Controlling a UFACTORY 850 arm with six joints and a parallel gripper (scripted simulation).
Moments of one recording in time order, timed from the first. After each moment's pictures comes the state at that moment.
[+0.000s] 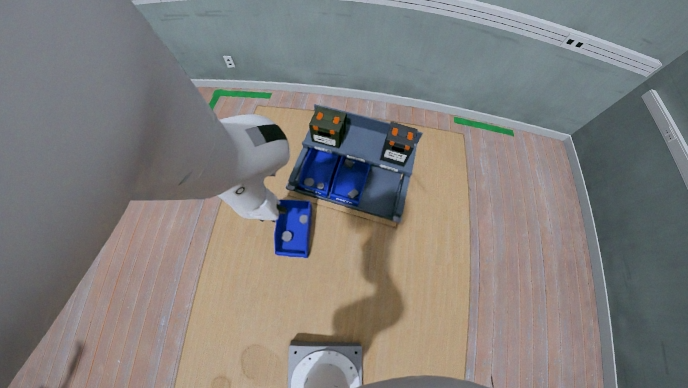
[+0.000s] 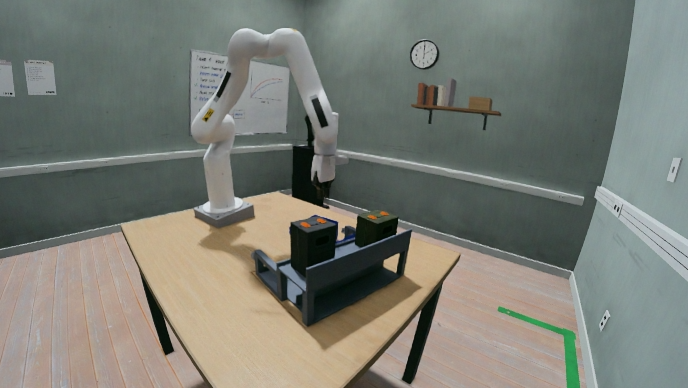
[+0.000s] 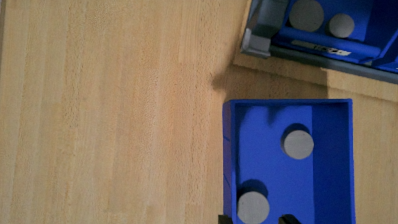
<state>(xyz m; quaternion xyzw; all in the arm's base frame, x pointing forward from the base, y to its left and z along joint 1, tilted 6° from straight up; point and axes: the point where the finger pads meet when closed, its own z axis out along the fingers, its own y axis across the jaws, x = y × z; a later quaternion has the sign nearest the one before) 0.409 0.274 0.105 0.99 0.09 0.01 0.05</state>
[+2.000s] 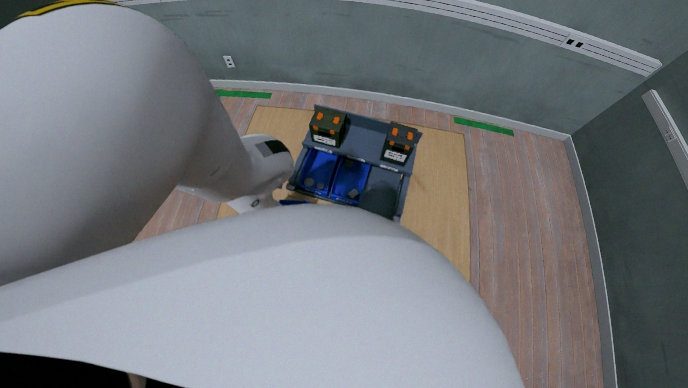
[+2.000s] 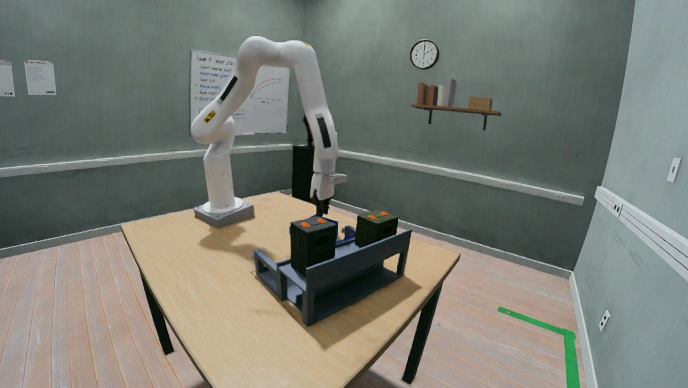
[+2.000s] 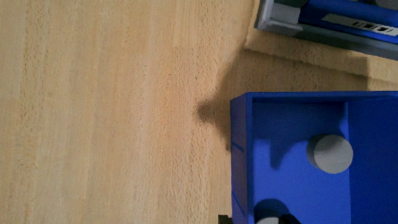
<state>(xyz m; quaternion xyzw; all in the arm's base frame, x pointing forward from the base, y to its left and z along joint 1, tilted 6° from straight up) 0.410 0.267 0.035 0.99 0.09 0.01 0.05</state>
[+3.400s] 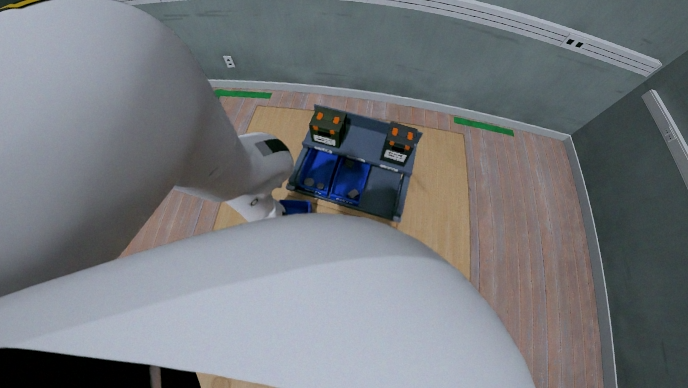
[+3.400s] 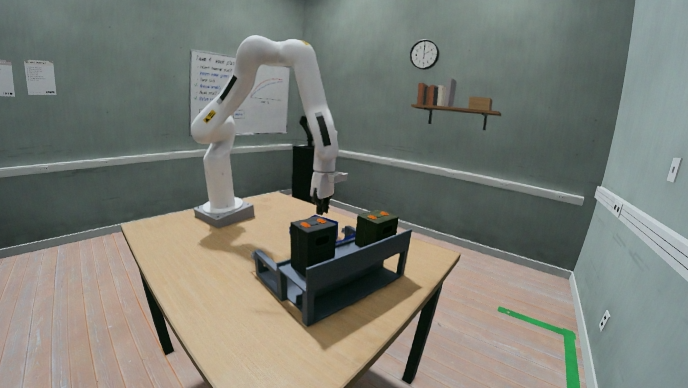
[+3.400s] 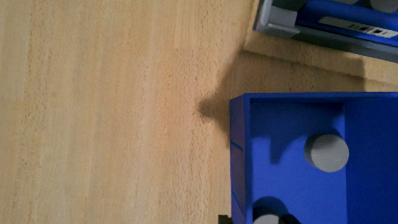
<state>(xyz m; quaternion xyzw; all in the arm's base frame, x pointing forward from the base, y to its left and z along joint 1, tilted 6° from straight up) 0.410 0.267 0.040 0.99 0.09 0.01 0.05</state>
